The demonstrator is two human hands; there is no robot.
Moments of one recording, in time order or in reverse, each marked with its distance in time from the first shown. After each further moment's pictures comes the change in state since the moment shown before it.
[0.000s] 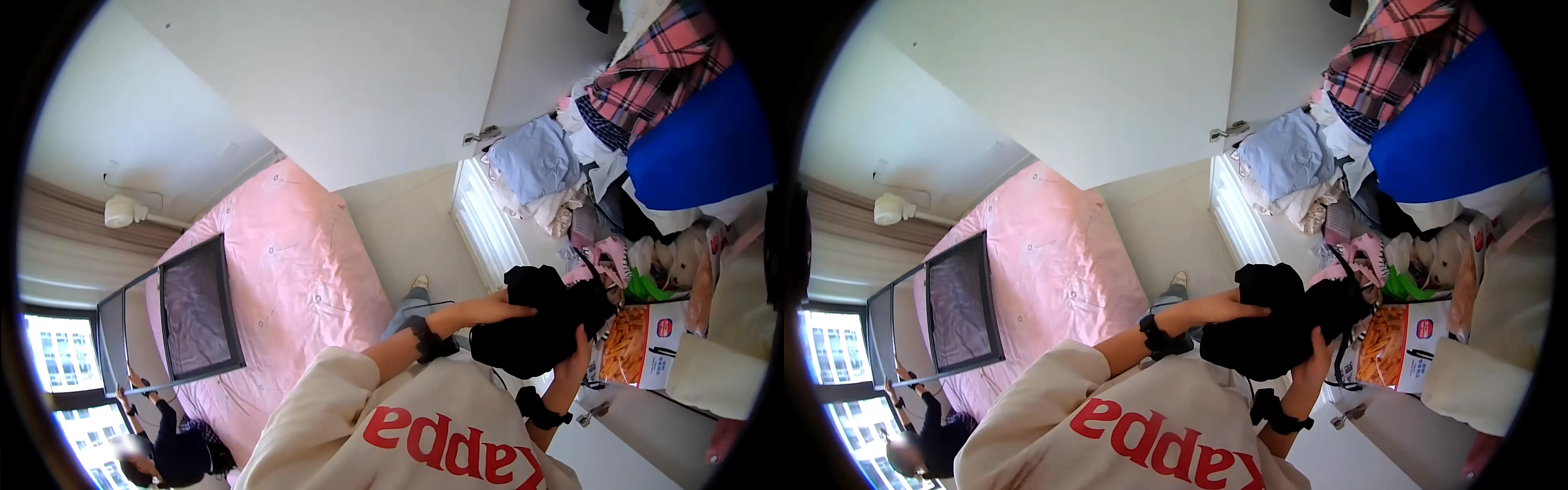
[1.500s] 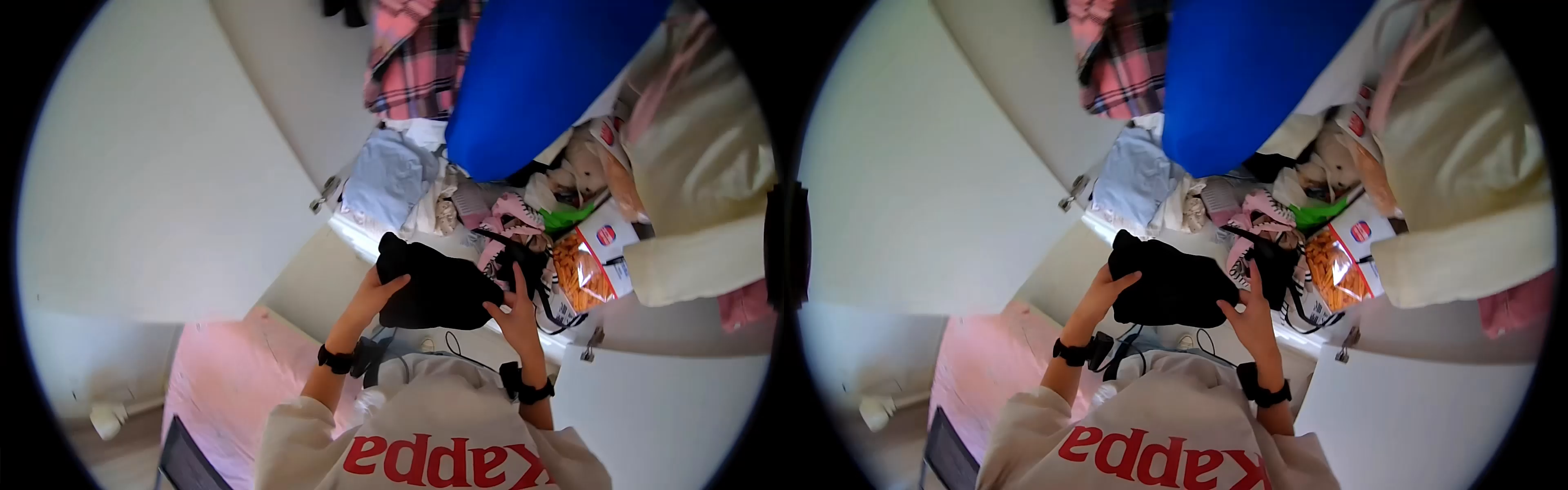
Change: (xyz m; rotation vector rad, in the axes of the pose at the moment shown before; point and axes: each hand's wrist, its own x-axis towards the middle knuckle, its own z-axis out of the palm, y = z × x) left_hand 0.056 0.063 -0.073 0.164 0.201 0.120; right_hand 0.035 -0.016 0.020 -0.982 0.151 -0.293
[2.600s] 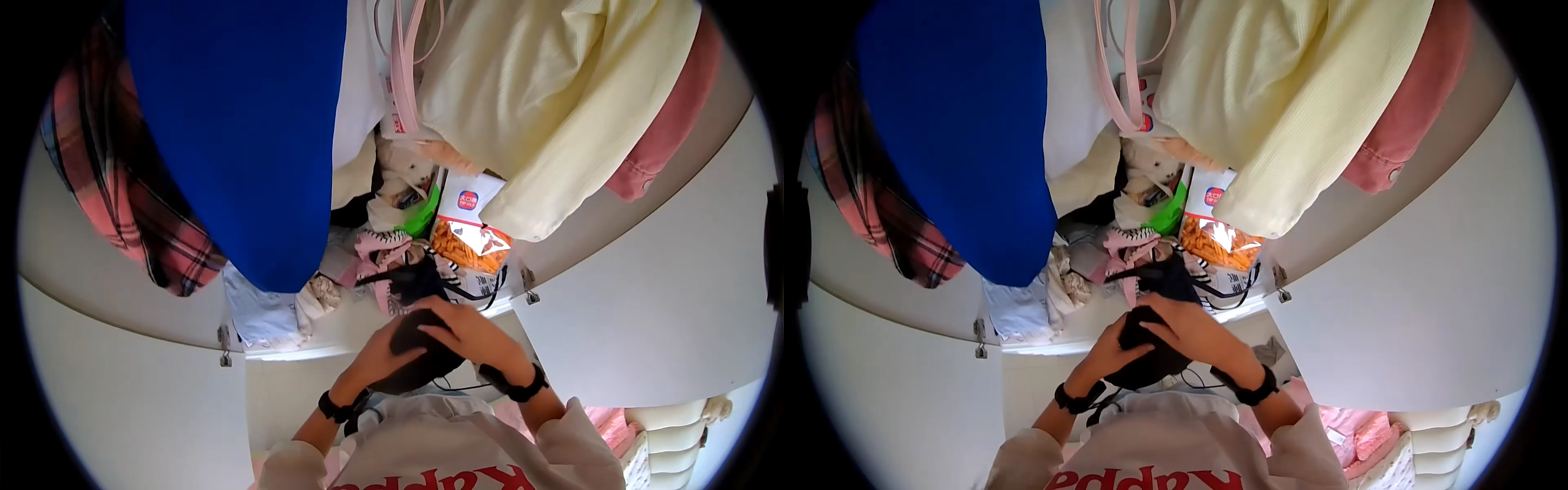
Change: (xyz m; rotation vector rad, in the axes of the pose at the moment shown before) left_hand 0.056 0.021 0.124 0.430 -0.922 0.260; right_hand -0.015 -0.089 -0.069 -0.271 0.111 -0.208
